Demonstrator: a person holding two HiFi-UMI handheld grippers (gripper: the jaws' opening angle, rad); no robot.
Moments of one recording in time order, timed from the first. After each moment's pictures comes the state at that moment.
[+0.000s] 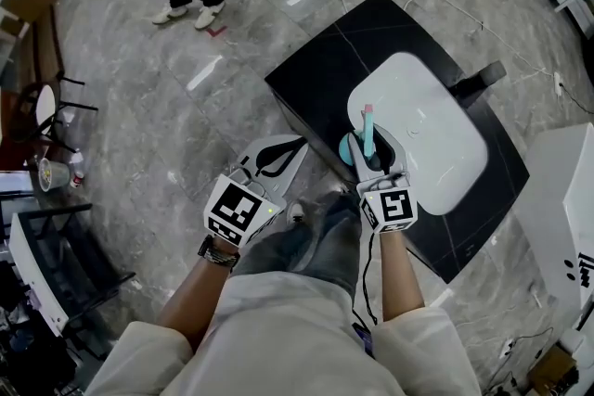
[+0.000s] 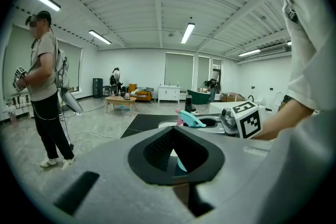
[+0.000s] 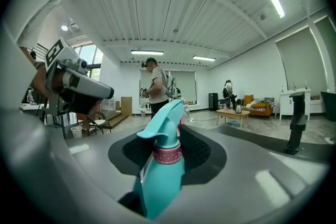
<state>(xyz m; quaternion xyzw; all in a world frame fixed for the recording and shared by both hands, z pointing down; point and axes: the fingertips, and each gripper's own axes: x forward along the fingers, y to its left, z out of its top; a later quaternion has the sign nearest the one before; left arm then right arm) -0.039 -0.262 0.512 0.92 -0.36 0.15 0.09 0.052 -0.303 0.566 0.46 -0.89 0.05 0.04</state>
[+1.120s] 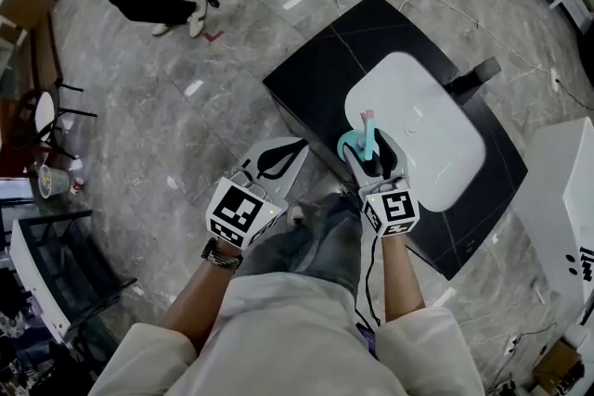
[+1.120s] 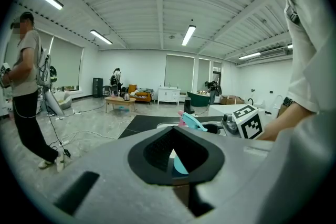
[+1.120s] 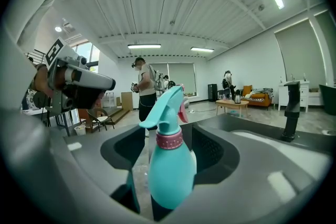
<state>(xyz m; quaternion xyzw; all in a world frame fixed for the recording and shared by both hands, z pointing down) -0.036 -0.257 0.508 0.92 -0.36 0.13 0.10 0.059 -0.287 0.584 0.45 -0.88 0.09 0.07</state>
